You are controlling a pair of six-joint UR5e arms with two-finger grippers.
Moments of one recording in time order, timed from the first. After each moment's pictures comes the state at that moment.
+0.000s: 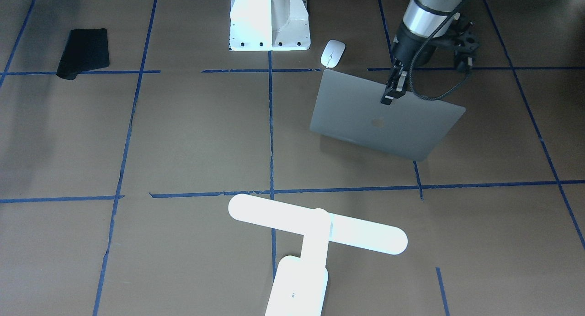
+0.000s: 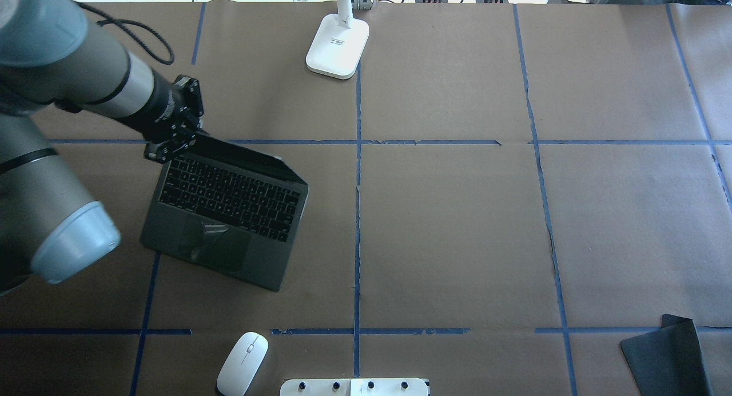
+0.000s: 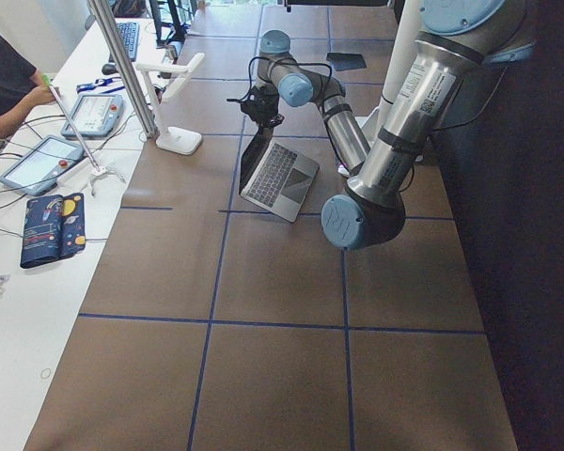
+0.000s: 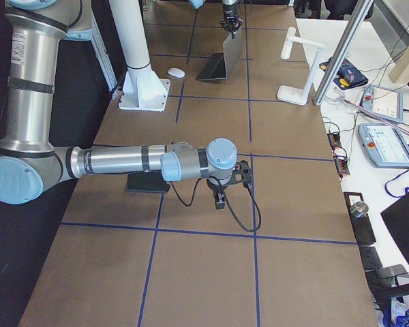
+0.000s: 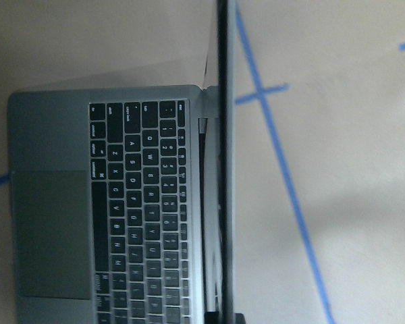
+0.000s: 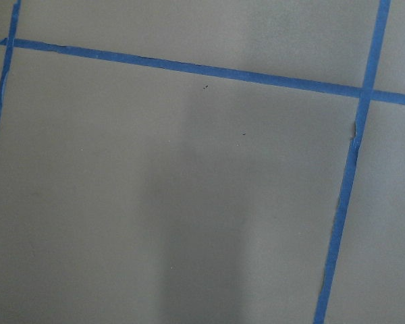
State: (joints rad) left arm -0.80 -2.13 -1.98 -1.43 -1.98 -2.28; right arm 1.44 -1.74 1.82 -1.49 2.48 0.03
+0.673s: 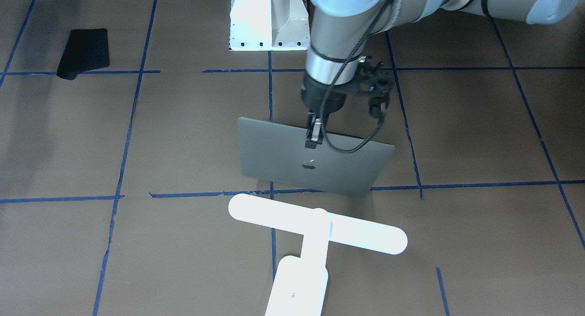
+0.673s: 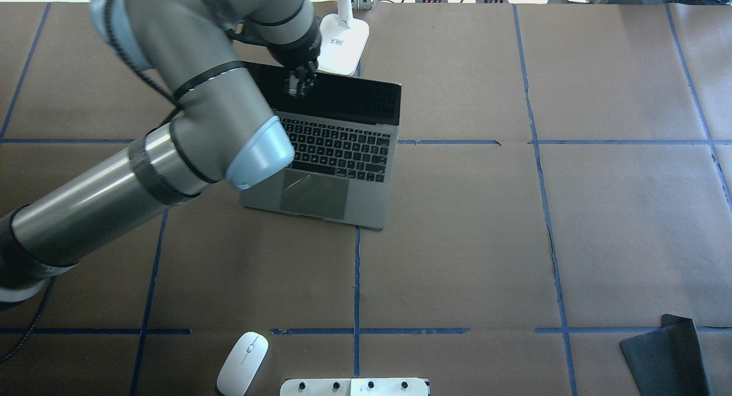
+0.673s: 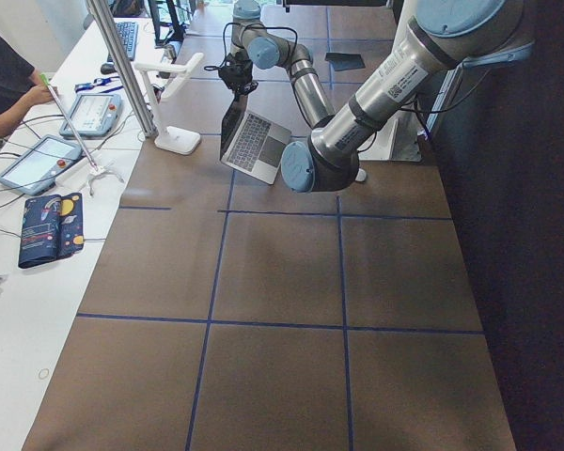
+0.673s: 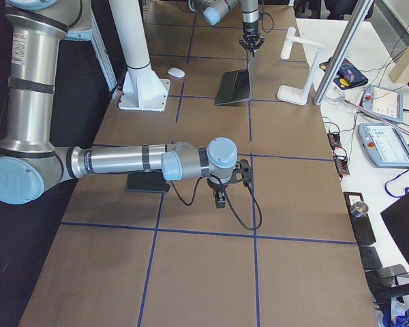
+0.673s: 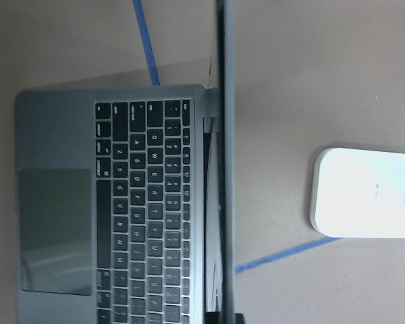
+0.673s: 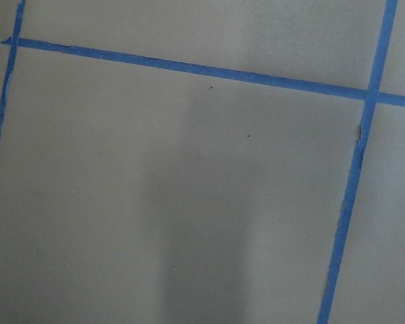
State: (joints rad) left arm -0.76 -2.57 -1.53 -1.44 -1.91 -2.48; right arm 1.43 -1.73 1.82 -1.49 2.48 0.03
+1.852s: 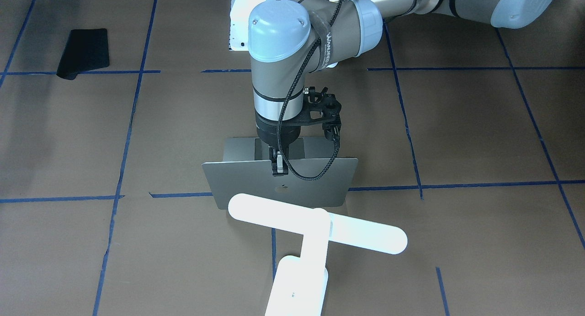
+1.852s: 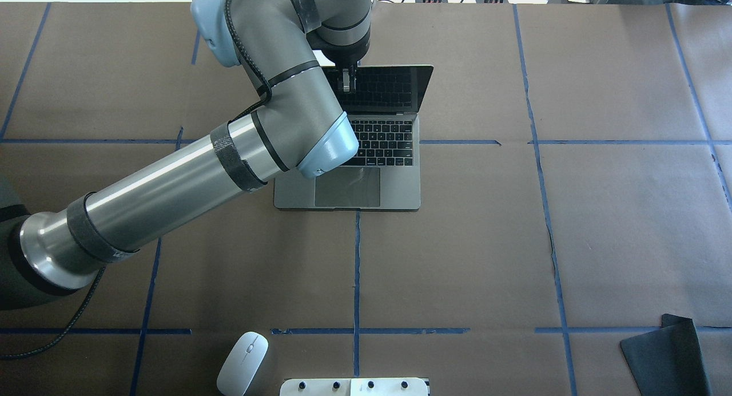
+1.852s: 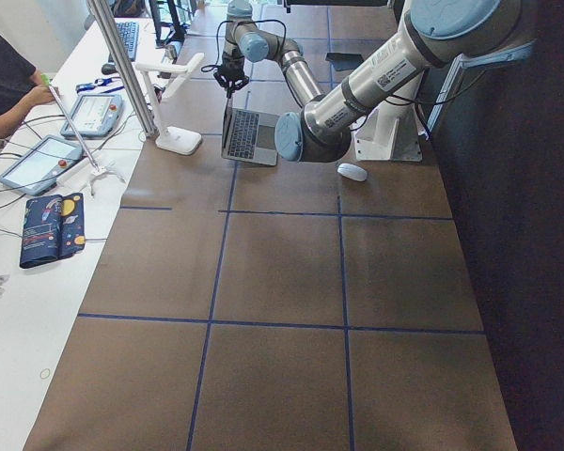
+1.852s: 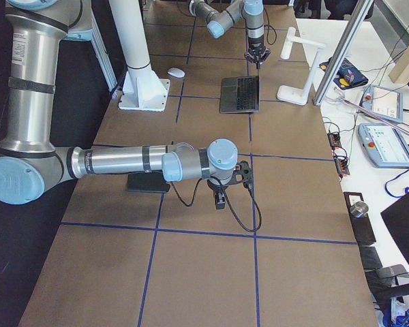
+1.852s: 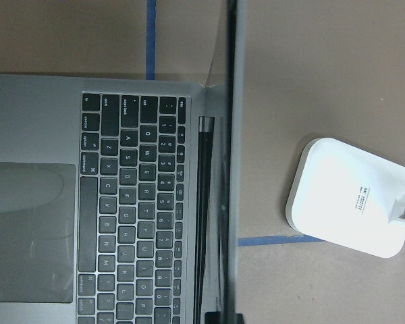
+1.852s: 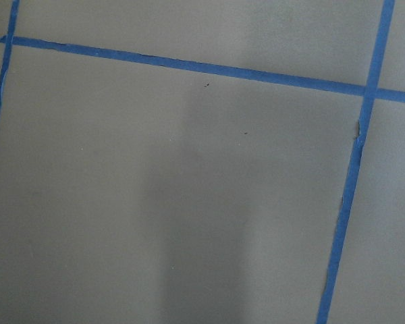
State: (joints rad) left arm -0.73 -2.67 -1.32 -1.53 -1.85 -2.66; right arm 1.43 -1.73 1.81 -1.49 2.48 0.03
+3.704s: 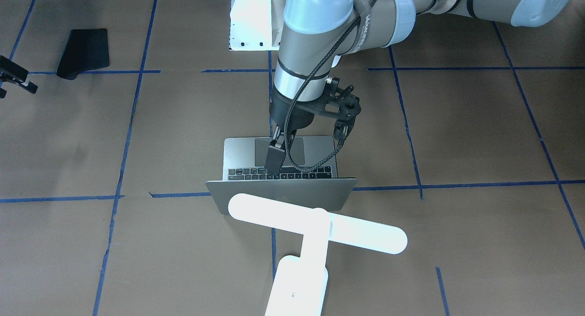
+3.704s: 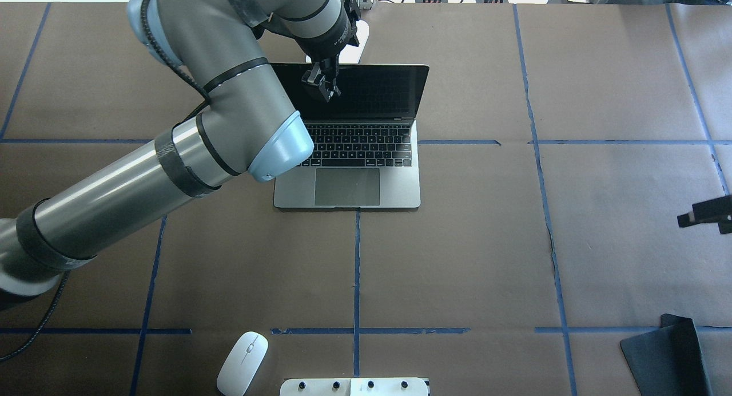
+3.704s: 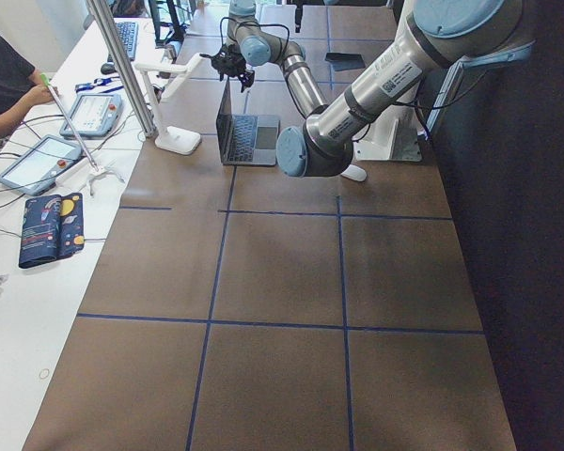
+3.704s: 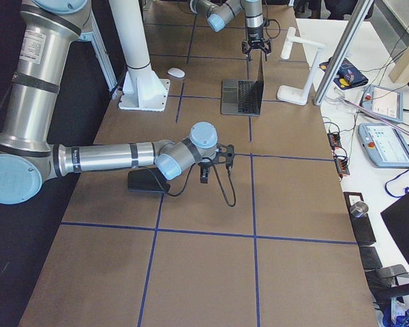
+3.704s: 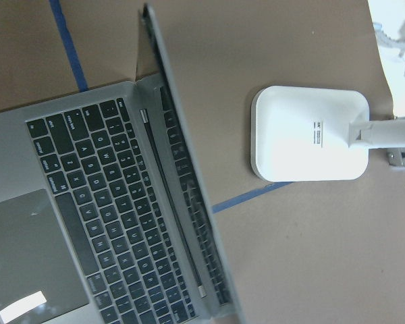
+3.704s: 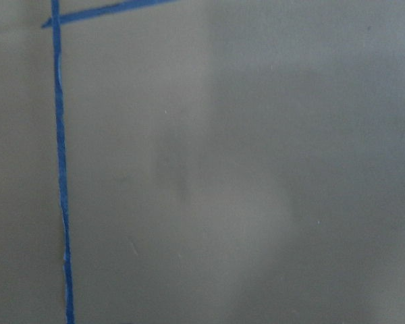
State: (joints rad) left arm -0.77 -2.55 -1.52 -1.61 -1.96 -2.30; right arm 1.05 -1.94 1.90 -0.83 2.36 0.93
